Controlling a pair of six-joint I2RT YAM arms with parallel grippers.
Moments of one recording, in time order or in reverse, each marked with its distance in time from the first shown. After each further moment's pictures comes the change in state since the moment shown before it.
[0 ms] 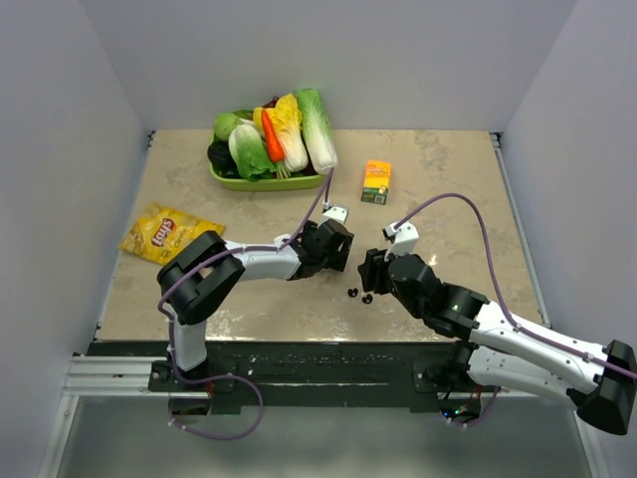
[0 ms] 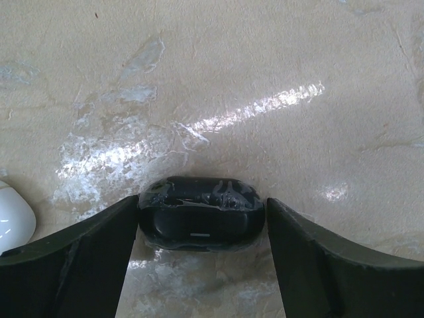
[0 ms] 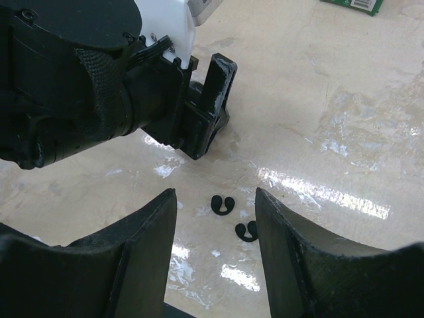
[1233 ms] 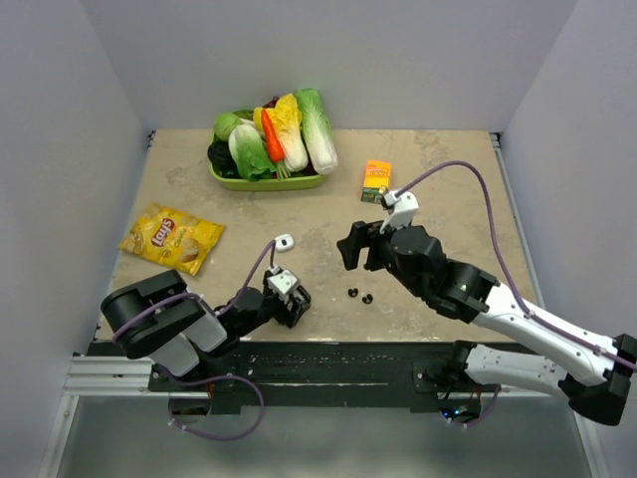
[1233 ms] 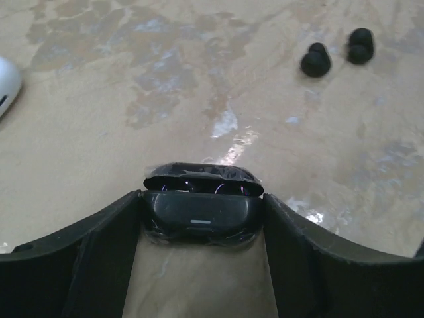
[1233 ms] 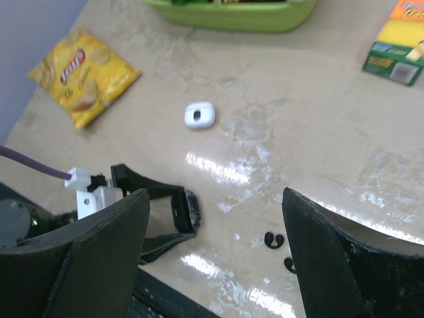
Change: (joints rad) left arm -0.014 -0.348 -1.000 1.137 0.298 0.316; right arm 0.000 0.082 0.319 -0.089 -0.038 0.001
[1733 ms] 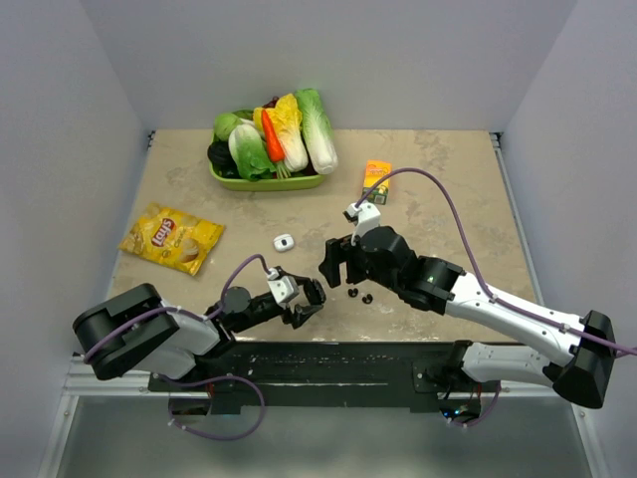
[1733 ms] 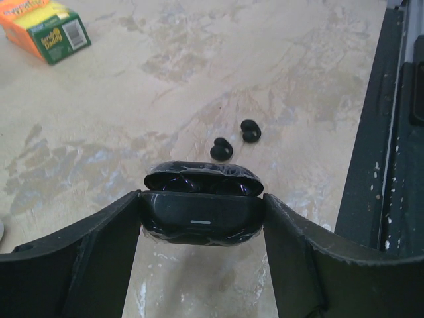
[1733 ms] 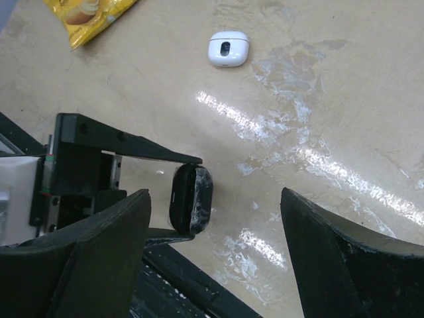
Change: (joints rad) left arm -0.006 -0.159 -0.005 0.105 0.283 0.122; right arm 0.000 0.174 -0.028 0.023 -0.227 -0.023
